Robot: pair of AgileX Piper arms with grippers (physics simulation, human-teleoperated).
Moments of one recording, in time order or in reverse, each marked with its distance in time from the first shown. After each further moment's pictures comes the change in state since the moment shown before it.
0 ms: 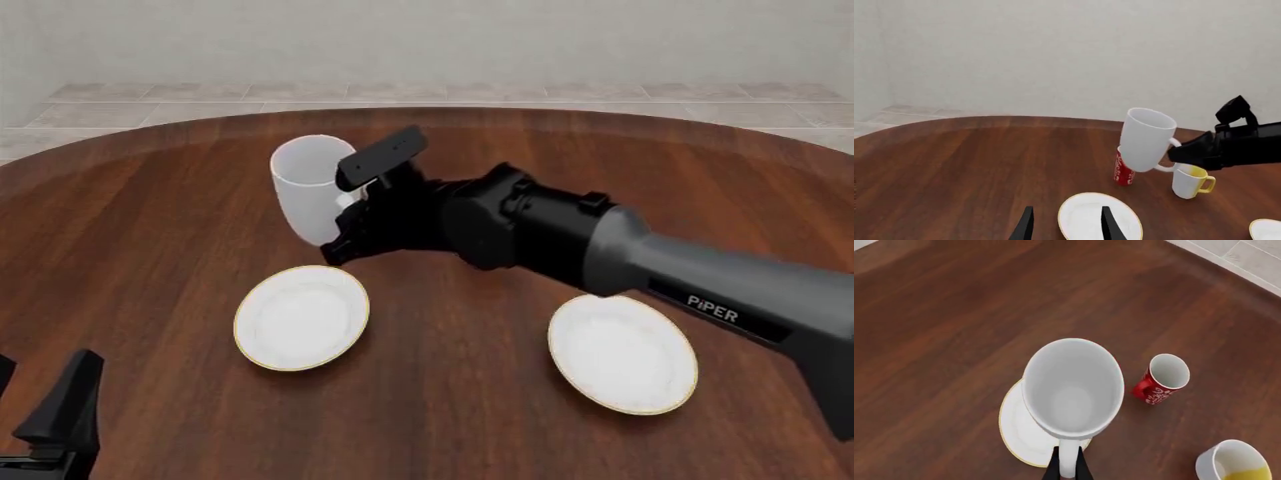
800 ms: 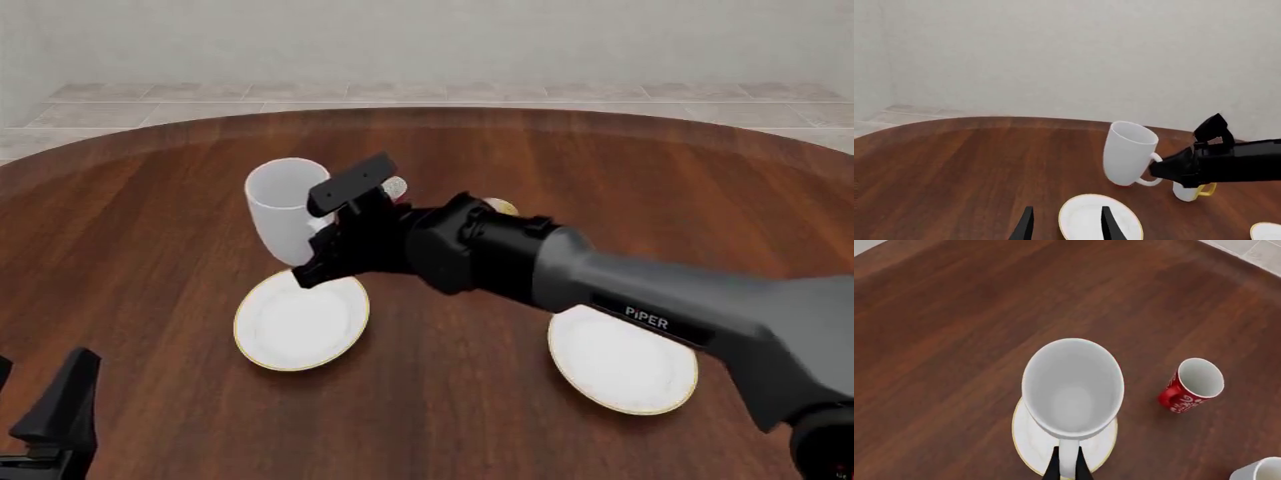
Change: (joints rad) left arm 0.009 0.000 -0.003 -0.001 -0.008; right arm 0.046 0.093 -0.018 -0.080 0.033
